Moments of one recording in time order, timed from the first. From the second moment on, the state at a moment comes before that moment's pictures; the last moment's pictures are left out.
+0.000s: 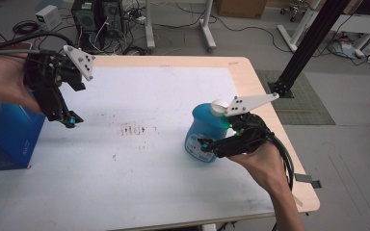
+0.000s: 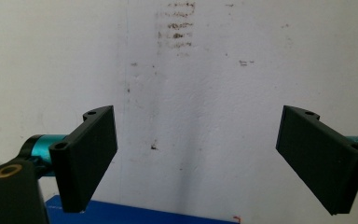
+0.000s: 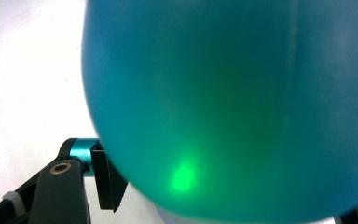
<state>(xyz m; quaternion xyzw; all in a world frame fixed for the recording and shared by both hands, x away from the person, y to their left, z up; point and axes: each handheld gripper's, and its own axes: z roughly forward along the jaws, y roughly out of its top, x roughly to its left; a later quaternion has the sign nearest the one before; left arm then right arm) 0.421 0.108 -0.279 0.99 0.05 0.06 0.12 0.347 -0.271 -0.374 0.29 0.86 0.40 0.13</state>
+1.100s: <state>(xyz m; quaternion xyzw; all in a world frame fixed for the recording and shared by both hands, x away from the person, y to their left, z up) 0.419 0.105 -0.279 0.99 0.05 0.06 0.12 0.349 -0.273 -0.375 0.28 0.85 0.42 0.13</state>
